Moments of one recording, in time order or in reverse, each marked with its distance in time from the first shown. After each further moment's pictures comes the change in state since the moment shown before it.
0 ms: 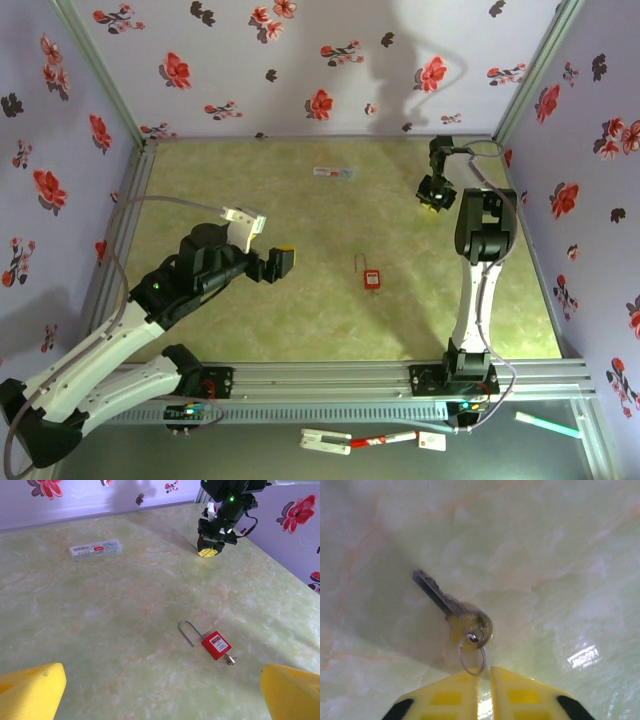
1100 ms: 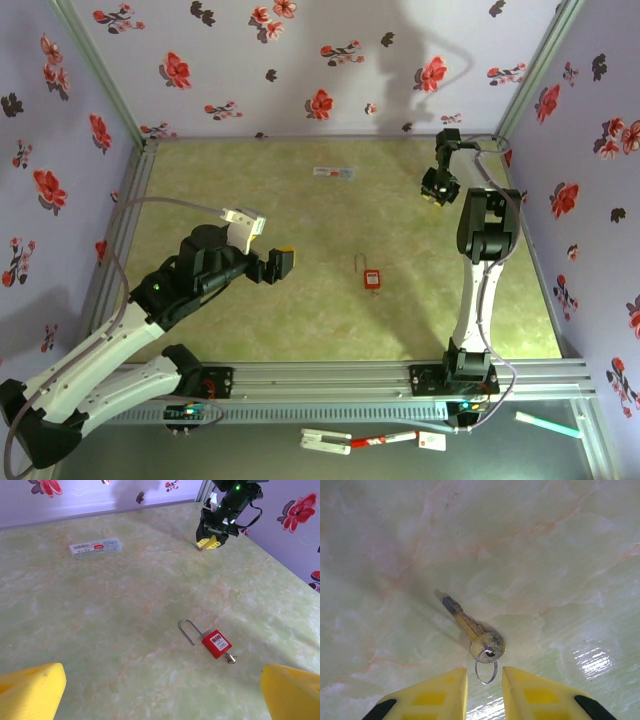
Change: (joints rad) left arm 0.000 -0.007 -0.013 0.003 0.000 0.000; right arm -0.026 0.022 0.080 -0.015 -0.045 -0.027
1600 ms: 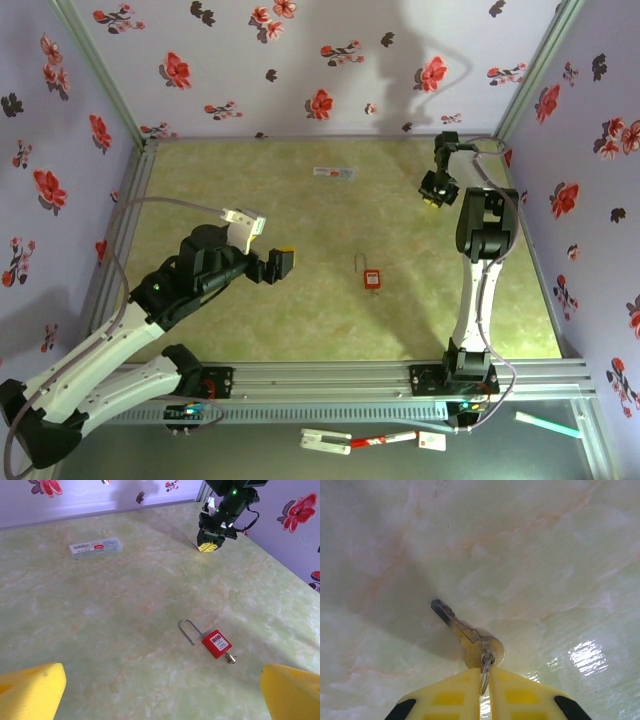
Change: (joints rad) left arm 0.000 0.000 0.000 0.000 0.000 0.000; right arm 0.000 0.025 0.000 0.000 0.005 -0.016
